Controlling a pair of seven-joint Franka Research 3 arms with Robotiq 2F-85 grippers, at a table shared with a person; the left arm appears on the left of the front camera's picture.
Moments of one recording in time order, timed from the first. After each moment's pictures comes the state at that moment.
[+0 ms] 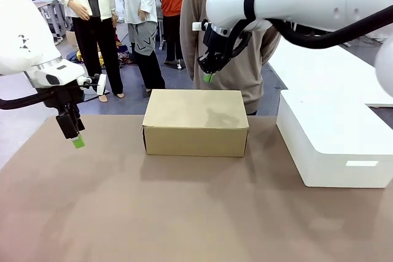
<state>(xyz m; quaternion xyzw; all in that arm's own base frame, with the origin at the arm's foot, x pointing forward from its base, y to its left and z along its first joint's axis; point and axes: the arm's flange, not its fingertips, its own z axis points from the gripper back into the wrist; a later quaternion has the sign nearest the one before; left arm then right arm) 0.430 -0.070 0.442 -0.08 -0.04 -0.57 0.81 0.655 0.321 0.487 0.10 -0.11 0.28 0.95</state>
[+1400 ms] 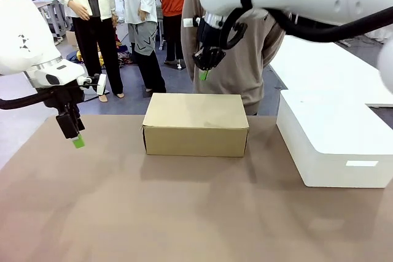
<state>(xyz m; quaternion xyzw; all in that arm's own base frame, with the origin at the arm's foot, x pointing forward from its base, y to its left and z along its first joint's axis) 0.430 -0.070 0.442 -0.08 -0.04 -0.57 0.81 0.616 0.337 0.531 0.09 -0.08 0.34 0.93</state>
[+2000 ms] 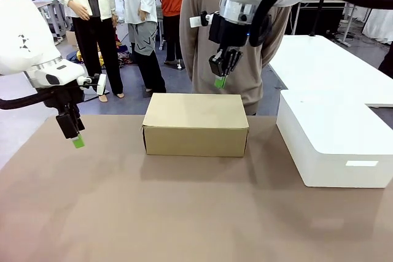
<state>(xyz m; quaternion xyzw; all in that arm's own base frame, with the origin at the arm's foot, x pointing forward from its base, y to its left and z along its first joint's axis) 0.430 -0.070 0.442 -0.08 -0.04 -0.57 0.81 0.502 0.304 0.559 0.08 -0.06 0.41 0.91</state>
